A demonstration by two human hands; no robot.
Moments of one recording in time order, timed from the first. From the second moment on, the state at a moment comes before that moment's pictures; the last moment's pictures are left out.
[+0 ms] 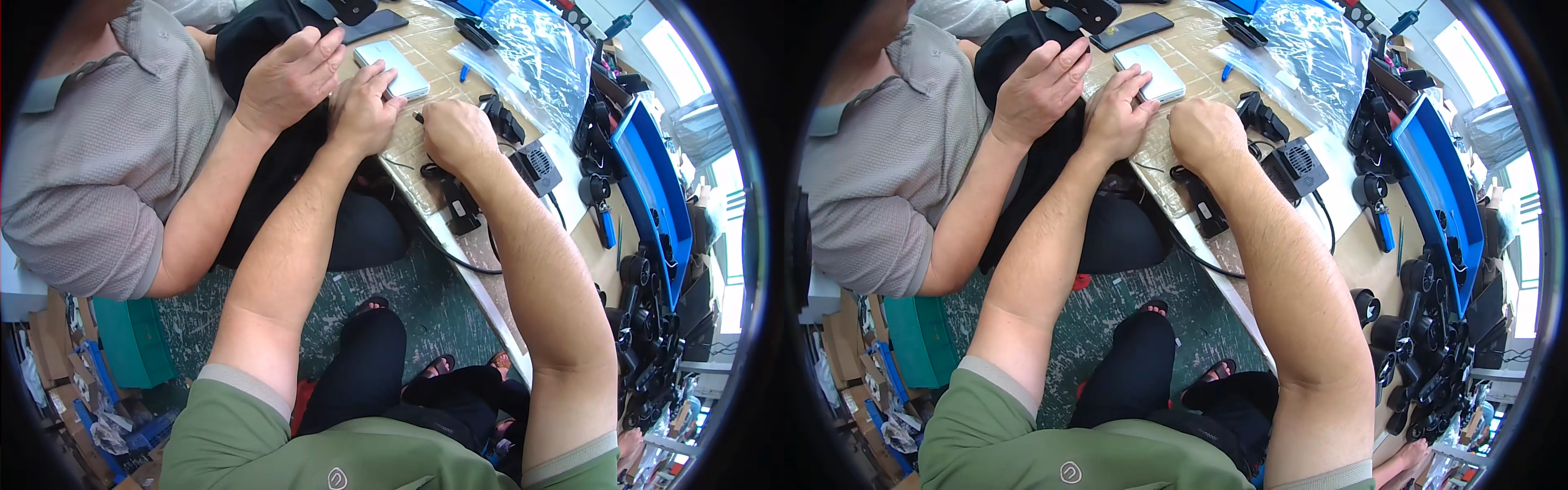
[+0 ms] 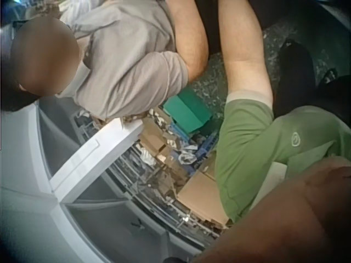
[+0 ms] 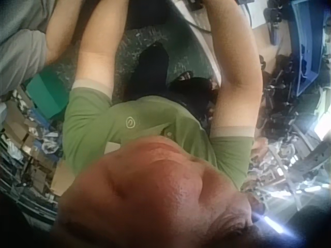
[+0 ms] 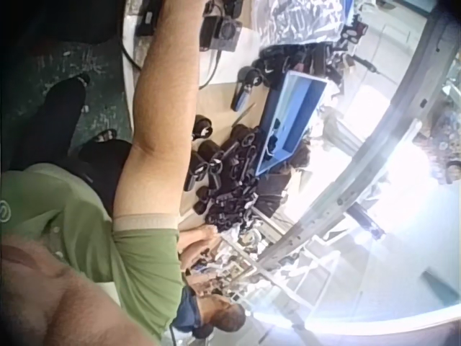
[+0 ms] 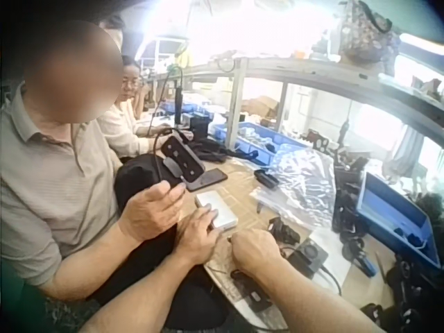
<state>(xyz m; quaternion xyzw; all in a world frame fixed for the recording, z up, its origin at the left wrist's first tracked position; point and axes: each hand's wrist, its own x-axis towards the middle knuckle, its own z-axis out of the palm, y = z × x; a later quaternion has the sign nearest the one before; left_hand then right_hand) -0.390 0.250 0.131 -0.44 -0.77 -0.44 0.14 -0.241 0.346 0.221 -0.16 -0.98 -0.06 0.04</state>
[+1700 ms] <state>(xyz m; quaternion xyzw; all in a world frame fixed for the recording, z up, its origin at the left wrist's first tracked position) -0.417 0.273 0.135 -0.42 -0.79 -0.44 0.08 -0.236 0.370 0.219 -0.08 -0.98 -0.14 0.07</state>
